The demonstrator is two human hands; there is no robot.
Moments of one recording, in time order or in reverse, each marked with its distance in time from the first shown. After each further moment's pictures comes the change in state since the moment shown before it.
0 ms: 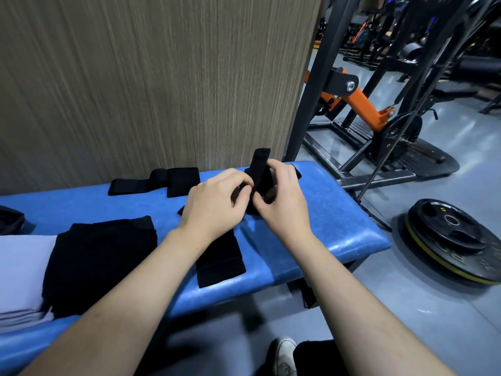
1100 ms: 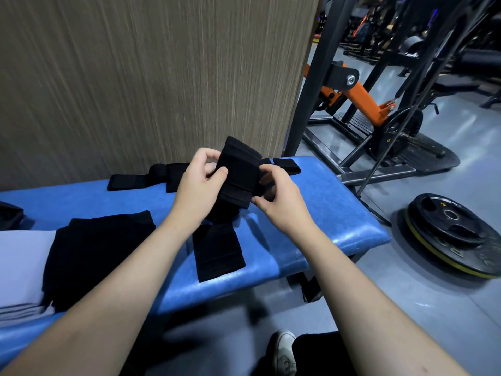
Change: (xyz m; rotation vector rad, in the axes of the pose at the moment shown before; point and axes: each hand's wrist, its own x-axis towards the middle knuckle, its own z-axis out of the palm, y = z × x) left_hand 0.007 -0.014 -0.009 -0.731 0.031 -0.402; right_hand 0.006 0.020 0.003 0.099 -0.179 0.069
